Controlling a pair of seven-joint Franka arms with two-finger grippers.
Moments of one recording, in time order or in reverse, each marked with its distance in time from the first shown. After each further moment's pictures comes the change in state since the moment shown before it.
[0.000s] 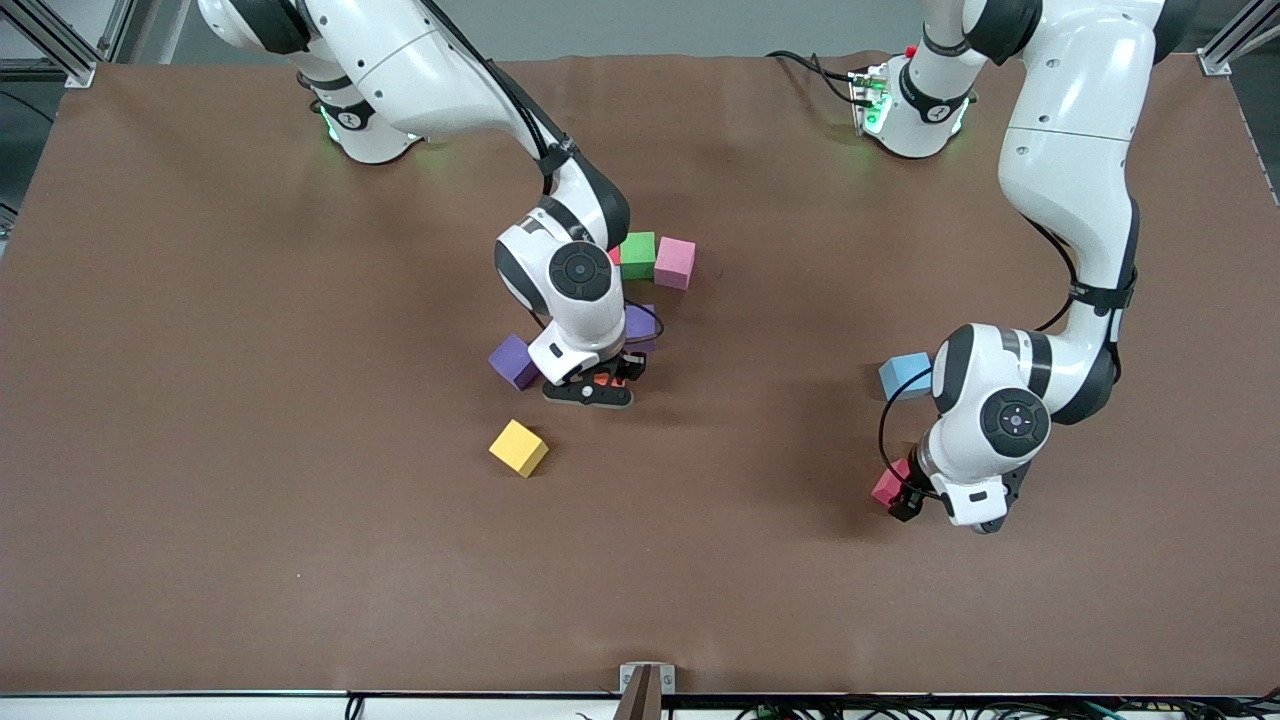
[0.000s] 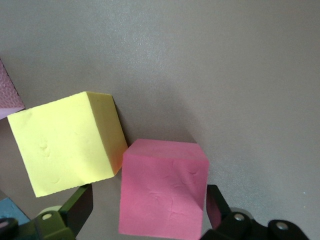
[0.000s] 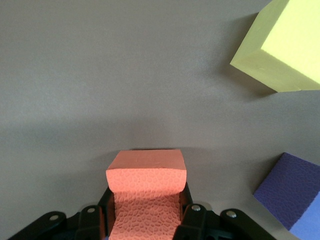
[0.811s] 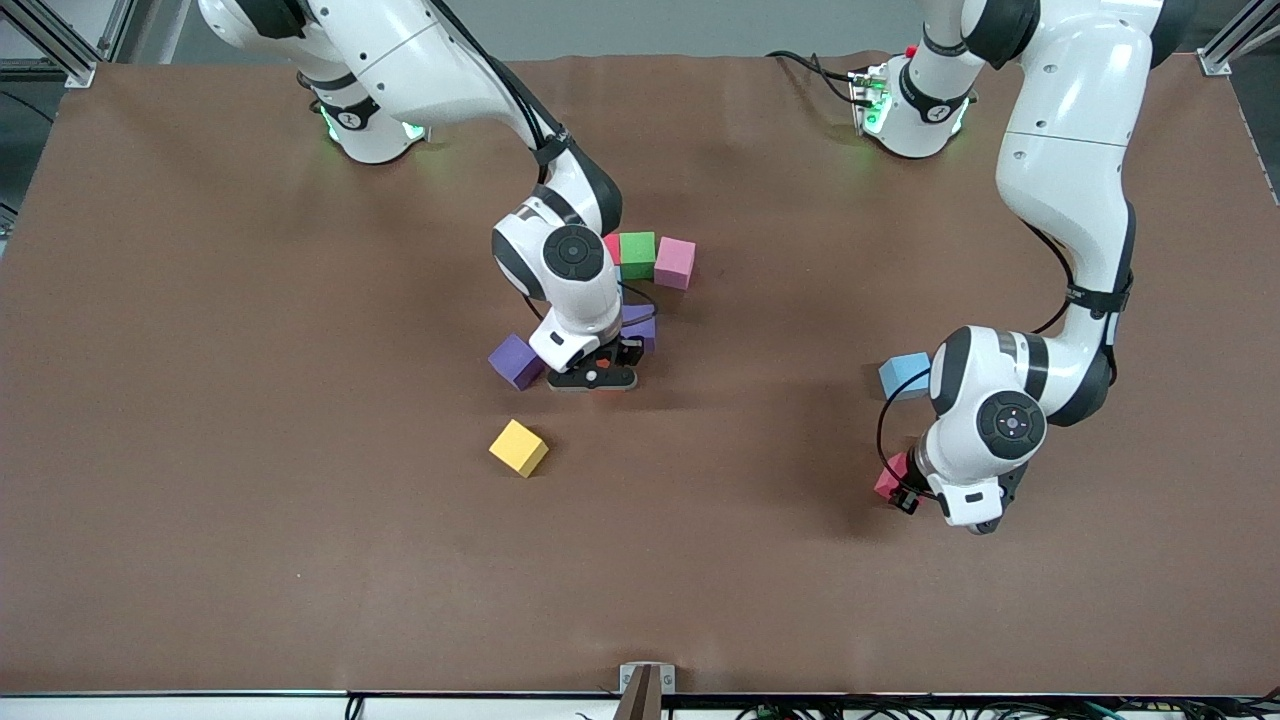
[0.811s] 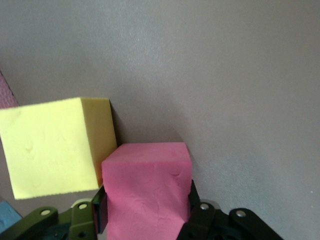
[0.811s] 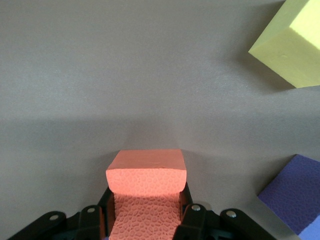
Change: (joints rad) left arm -0.002 0.010 -0.007 0.004 -0.005 0.002 -0.011; right arm 0.017 -0.043 0.002 -0.125 -0.007 0.121 -0.086
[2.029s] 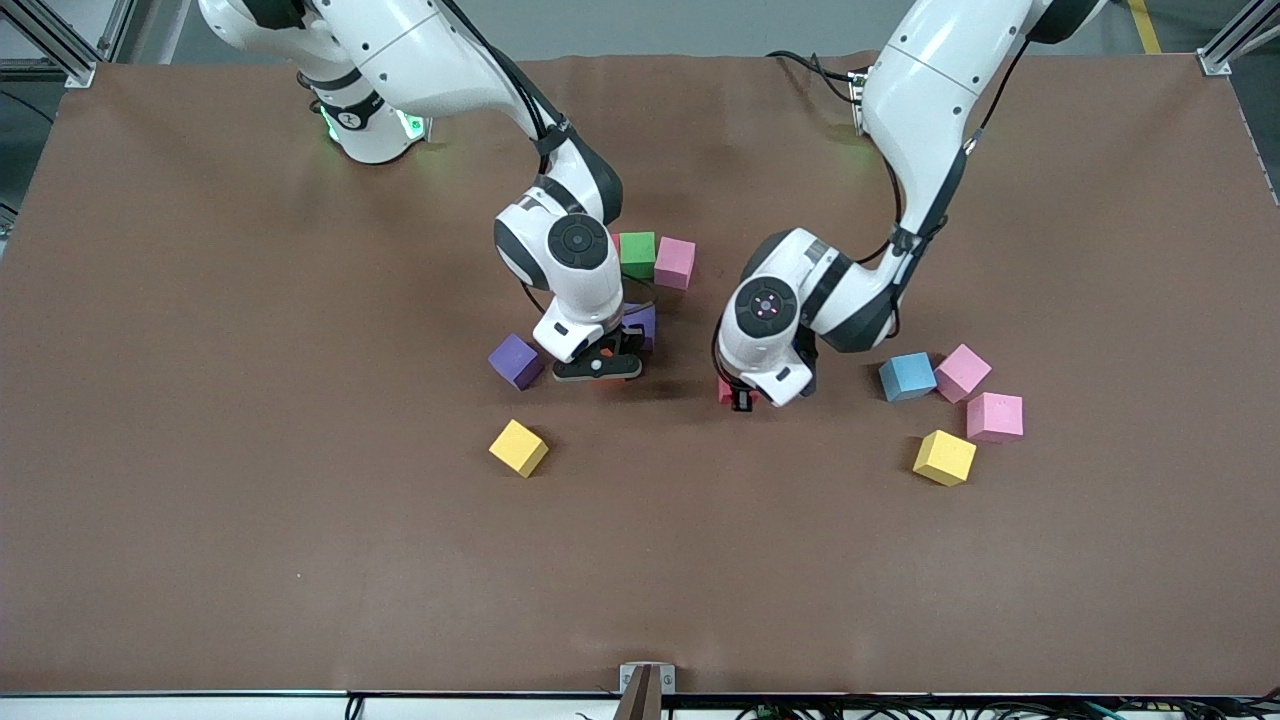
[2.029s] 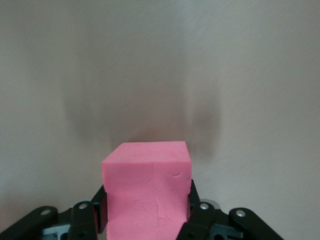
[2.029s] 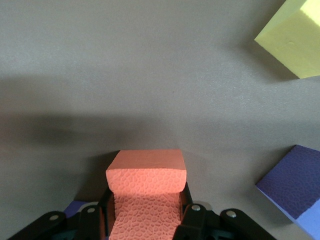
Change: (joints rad) left arm -0.272 -0.112 -0.192 -0.204 0.052 -0.003 -0.990; right arm 0.017 -0.025 -0.004 -0.040 -0.005 0.002 -0.028
